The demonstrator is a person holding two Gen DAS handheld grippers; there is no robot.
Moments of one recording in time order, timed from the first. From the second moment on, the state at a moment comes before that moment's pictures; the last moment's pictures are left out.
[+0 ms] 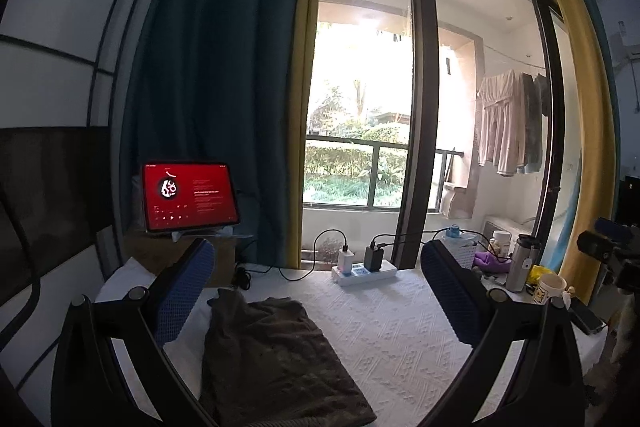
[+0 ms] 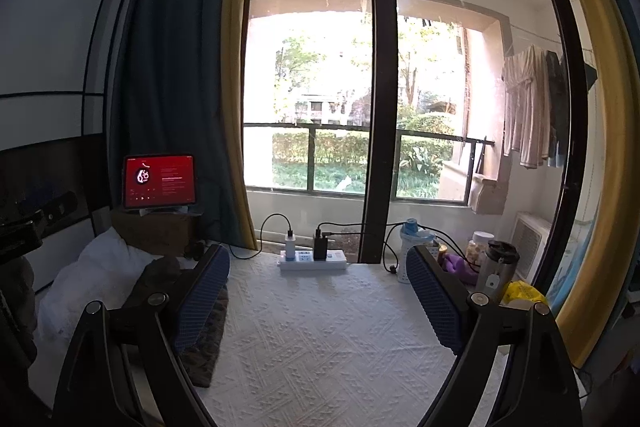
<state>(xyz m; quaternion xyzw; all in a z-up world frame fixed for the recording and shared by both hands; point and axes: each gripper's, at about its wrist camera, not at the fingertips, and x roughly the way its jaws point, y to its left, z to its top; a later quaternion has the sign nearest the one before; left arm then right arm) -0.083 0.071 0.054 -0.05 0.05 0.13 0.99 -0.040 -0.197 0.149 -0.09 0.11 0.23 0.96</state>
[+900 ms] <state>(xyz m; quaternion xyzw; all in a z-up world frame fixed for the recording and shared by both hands) -0.082 0.082 0.051 -0.05 0.08 0.15 0.99 -0.036 -0.191 0.146 -0.09 0.12 0.24 0.96</state>
